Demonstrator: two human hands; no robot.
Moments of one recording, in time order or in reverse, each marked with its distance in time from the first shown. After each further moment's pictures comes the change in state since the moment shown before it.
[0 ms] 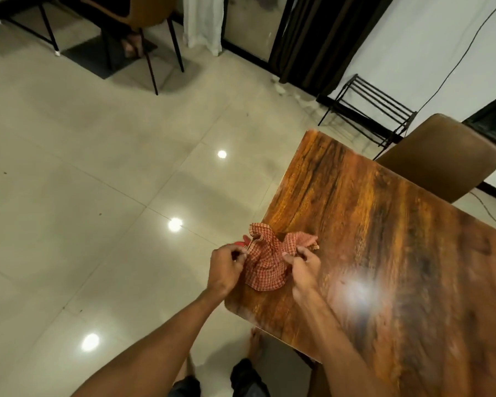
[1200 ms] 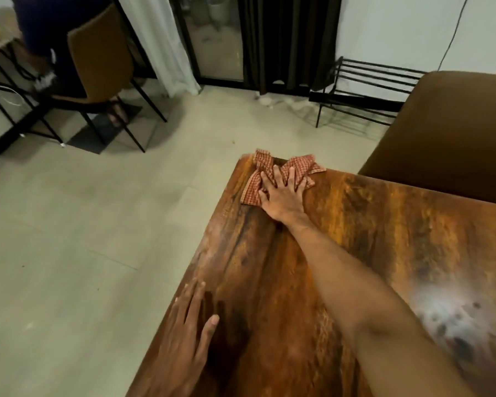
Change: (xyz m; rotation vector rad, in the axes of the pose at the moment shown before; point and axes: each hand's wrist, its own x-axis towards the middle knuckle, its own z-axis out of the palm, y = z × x) left_hand 0.062 0.097 0.152 0.612 0.004 0.245; right_hand 0.399 -0.182 0.003 -1.249 -0.265 -0.773
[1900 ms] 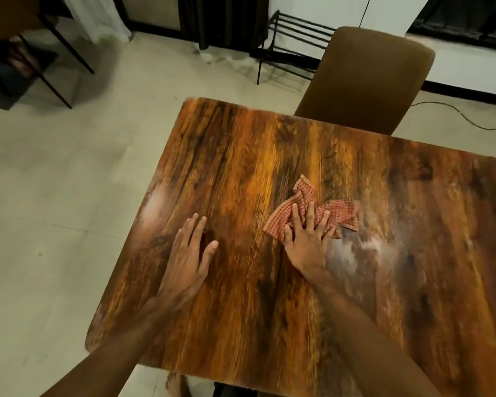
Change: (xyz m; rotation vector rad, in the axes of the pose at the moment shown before) left_hand -0.052 0.055 0.027 -0.121 -0.168 0.159; right_hand -0.345 0.117 0.048 -0.022 0.039 0.404
